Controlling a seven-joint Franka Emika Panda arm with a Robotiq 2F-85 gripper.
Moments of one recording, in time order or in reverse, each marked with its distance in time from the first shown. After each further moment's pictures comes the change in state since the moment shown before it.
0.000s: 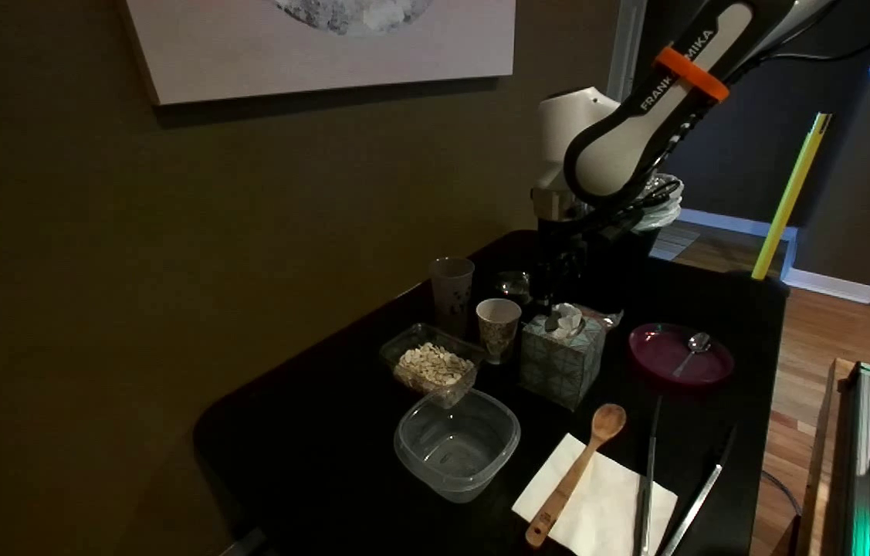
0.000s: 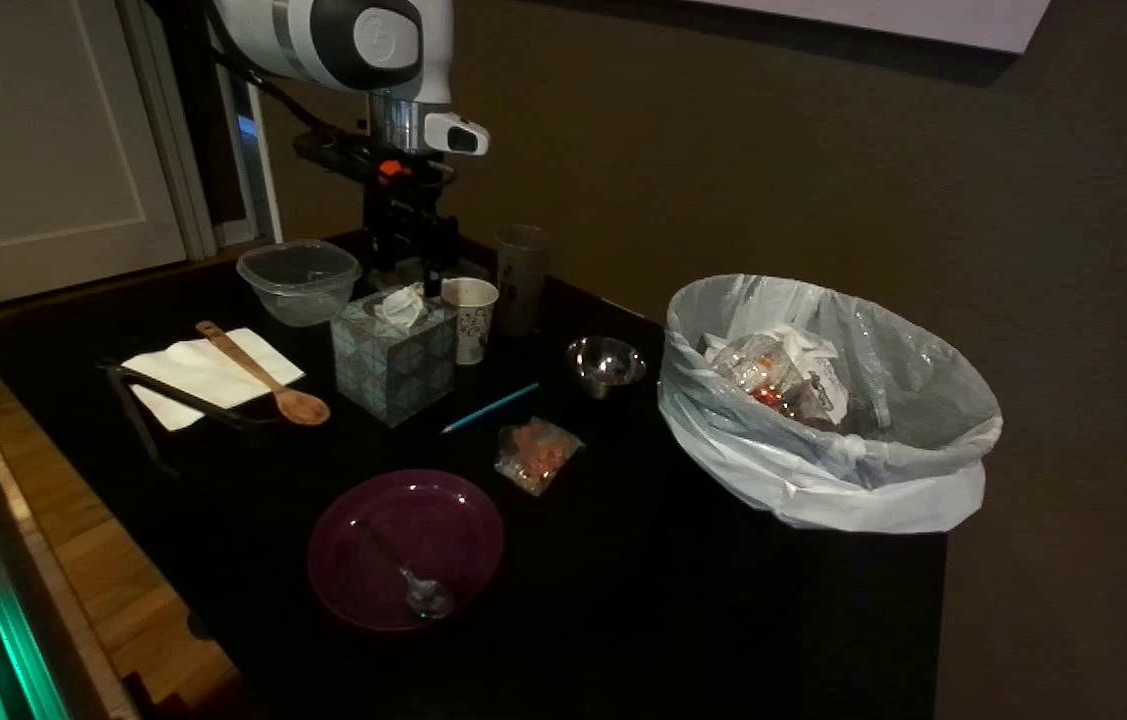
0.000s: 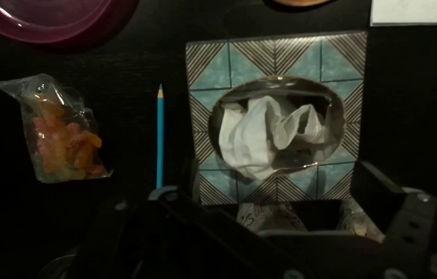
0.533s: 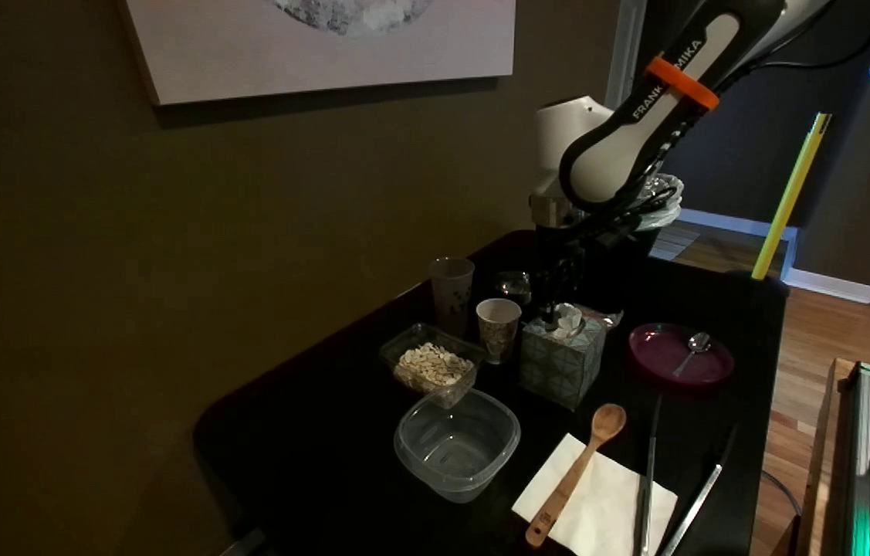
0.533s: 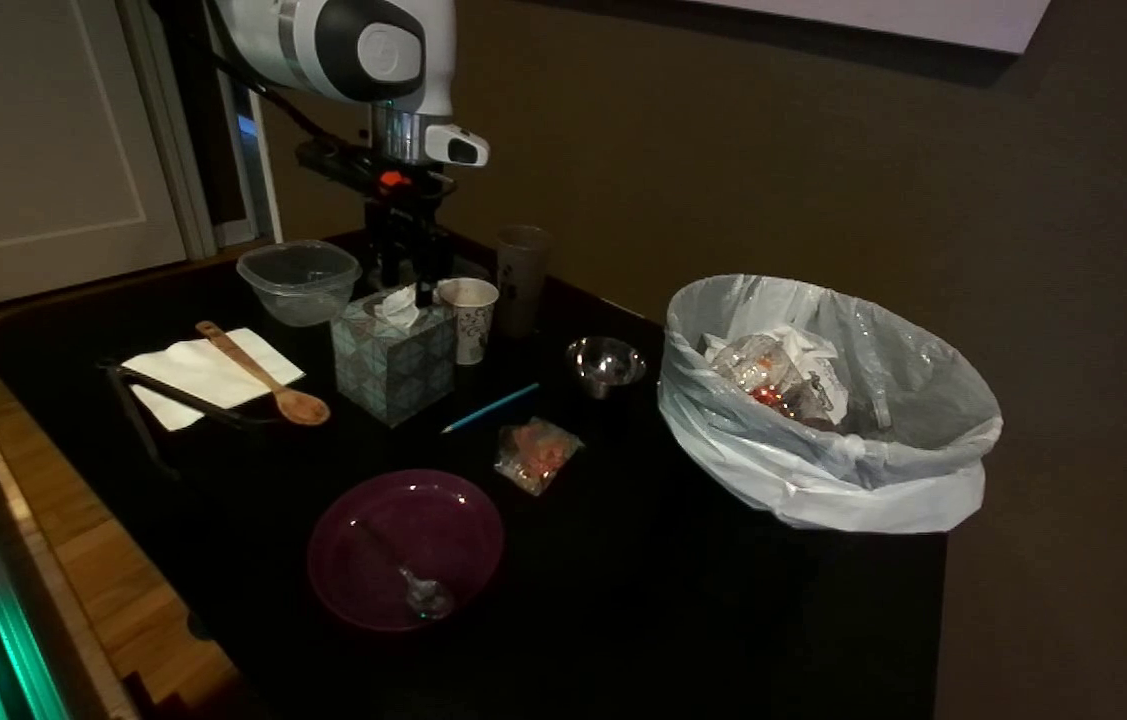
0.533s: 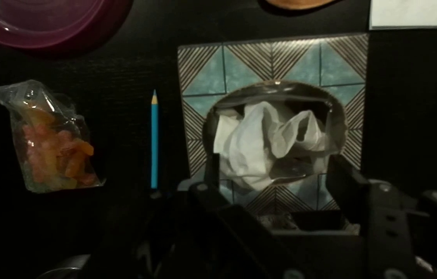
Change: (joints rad) arm 0.008 0.030 -0.006 0.011 0.012 0.000 -0.004
